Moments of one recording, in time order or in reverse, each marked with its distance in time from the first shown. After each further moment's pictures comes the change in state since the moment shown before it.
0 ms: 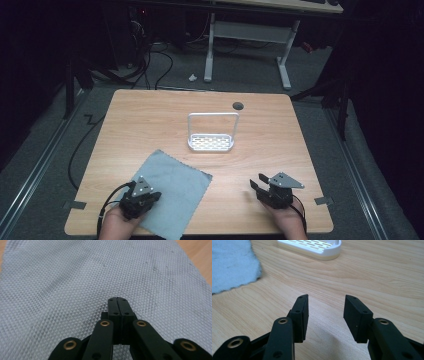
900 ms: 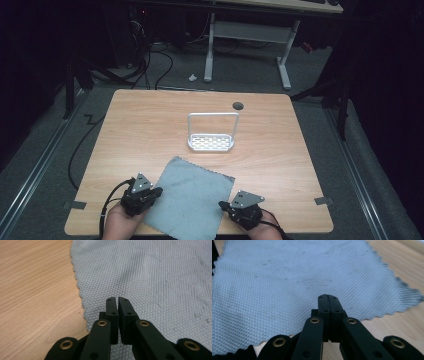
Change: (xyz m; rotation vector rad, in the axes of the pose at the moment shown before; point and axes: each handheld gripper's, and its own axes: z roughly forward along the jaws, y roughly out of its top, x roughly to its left) left arm 0.009 0.002 0.002 -0.044 0.037 -0.055; right arm 0.098 0.005 0.013 0.143 0.307 -0.253
